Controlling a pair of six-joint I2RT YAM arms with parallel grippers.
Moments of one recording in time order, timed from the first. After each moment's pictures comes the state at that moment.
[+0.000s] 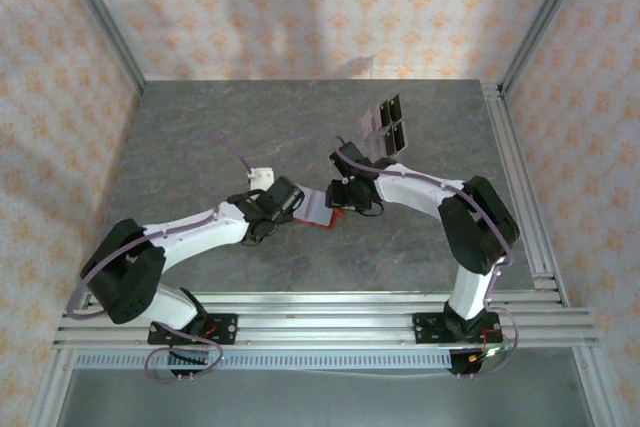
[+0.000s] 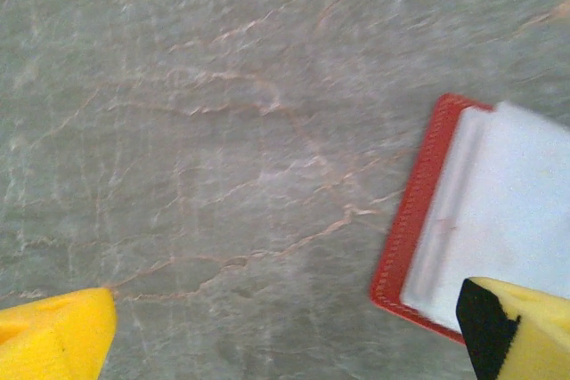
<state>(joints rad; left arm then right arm) -0.69 1.44 0.83 -0.52 -0.60 -0.73 0.67 1.80 1.18 -0.54 -0.10 0.69</state>
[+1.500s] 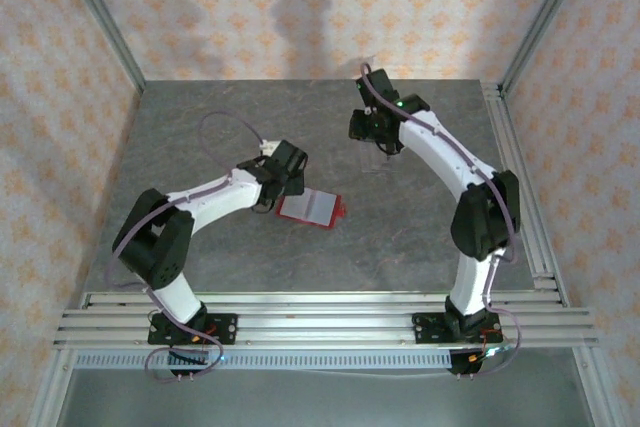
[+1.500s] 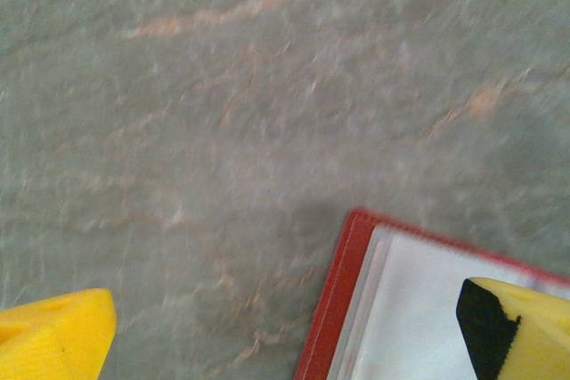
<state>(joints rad) -0.54 1.70 1.12 -0.50 -0.41 -0.58 0.46 1.90 1.78 -0.87 0.07 0.48</state>
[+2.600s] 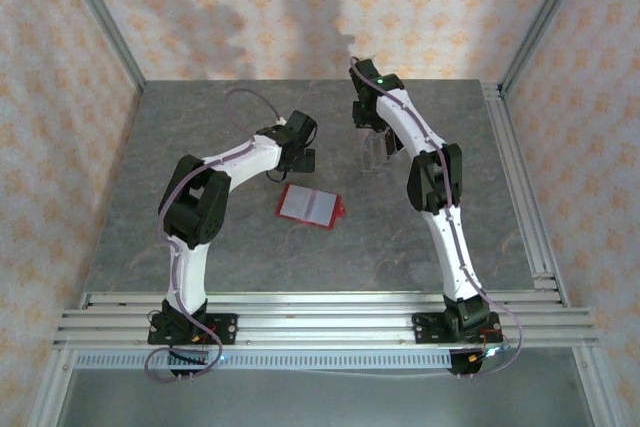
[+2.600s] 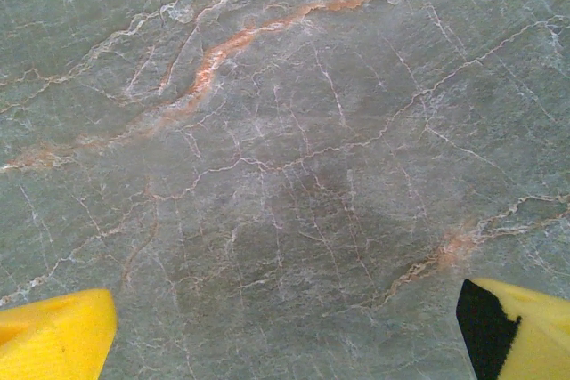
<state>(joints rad) -0.46 2.04 1.51 -0.62 -0.31 -0.46 0.37 2.51 2.45 -1.13 0.19 0.39</state>
